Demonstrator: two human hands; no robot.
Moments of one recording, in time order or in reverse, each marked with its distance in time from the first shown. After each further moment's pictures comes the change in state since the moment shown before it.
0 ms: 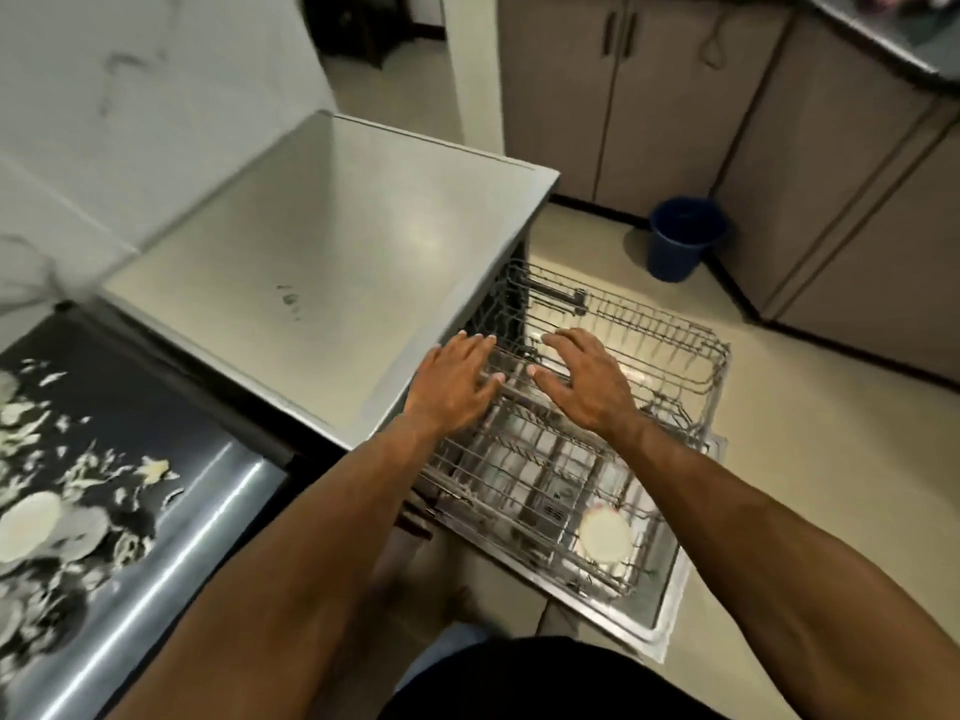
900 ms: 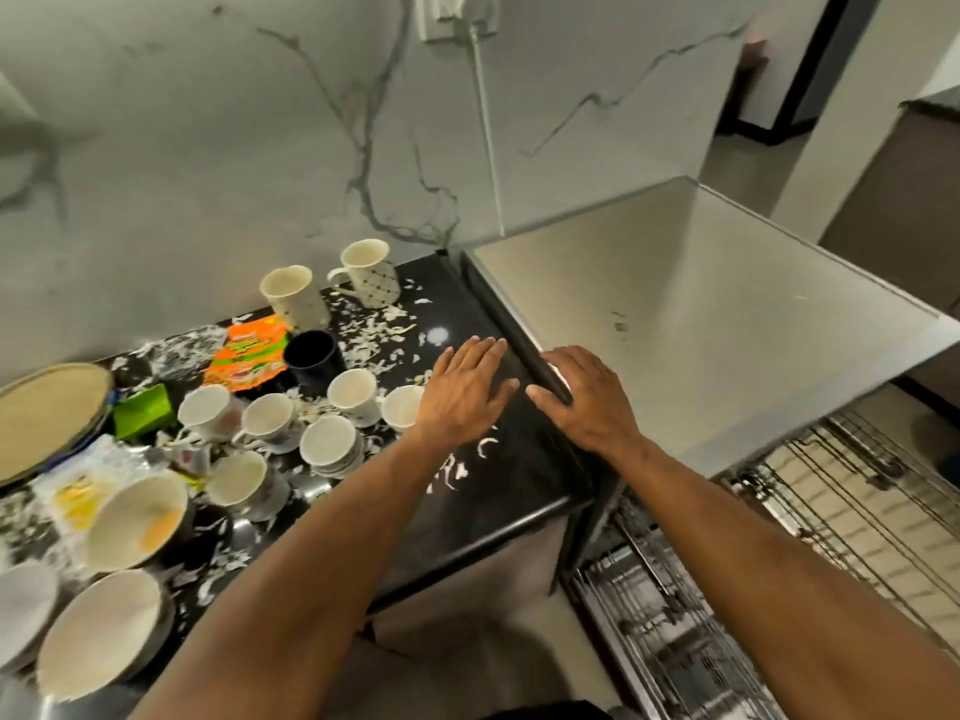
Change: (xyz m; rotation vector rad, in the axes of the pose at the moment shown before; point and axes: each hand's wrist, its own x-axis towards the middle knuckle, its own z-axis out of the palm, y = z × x) left_hand -0.222 -0.256 -0.081 -0.040 0.356 -0.556; right_hand 0.067 -0.328 0.155 0.095 -0.141 -0.610
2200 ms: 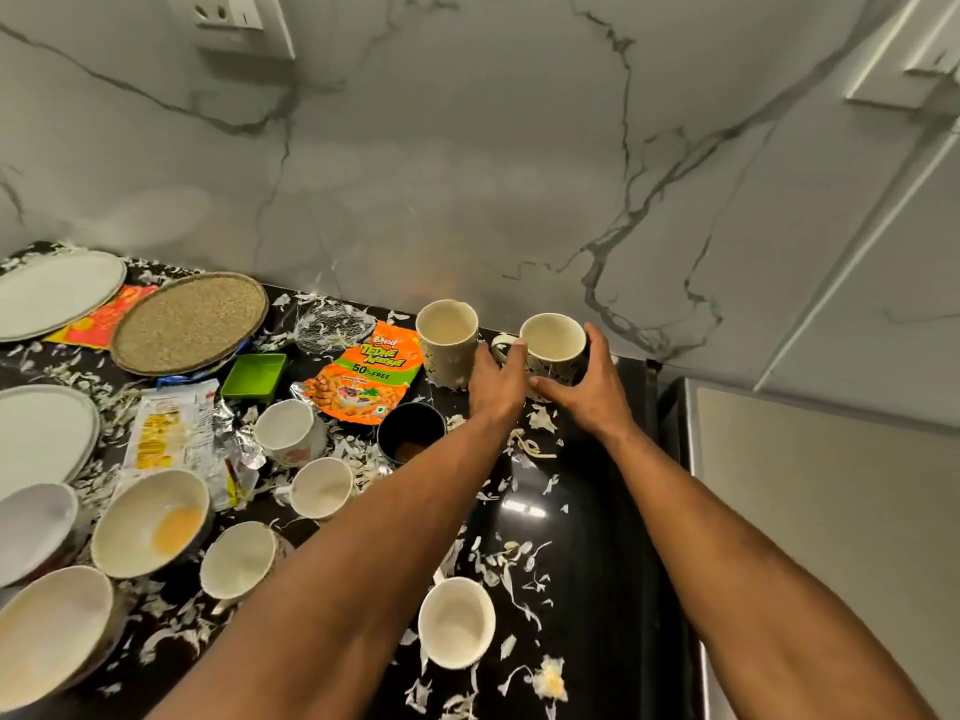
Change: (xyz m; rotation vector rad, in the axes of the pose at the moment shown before) left_hand 0.173 -0.190 -0.009 -1.071 0.670 -1.200; right_hand 0.332 -0.075 0.160 0.558 -0.433 -0.103
